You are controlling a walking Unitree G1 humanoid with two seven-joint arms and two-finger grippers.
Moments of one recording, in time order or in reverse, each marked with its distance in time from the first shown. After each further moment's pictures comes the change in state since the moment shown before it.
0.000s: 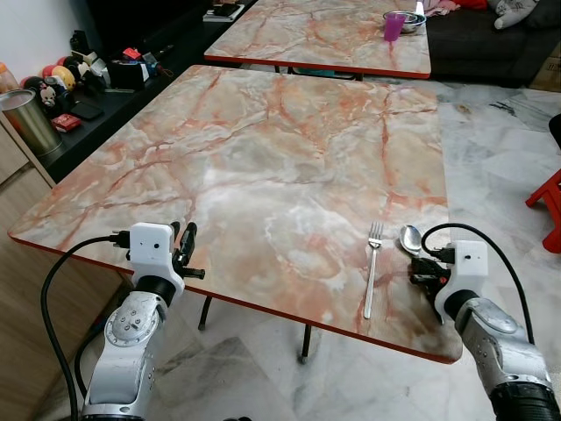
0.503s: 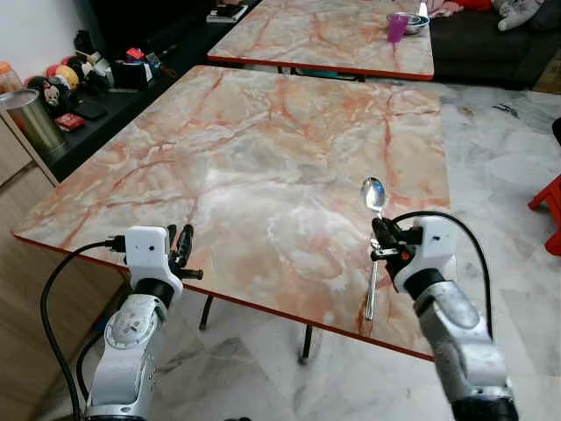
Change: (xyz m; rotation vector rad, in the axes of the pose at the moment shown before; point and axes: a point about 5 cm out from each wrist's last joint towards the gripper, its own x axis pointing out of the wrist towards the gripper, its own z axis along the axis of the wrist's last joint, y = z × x) left arm -0.001 0.004 -0.006 -0.040 0.001 0.033; right arm -0.012 0.076 0.034 0.026 -0.326 0.086
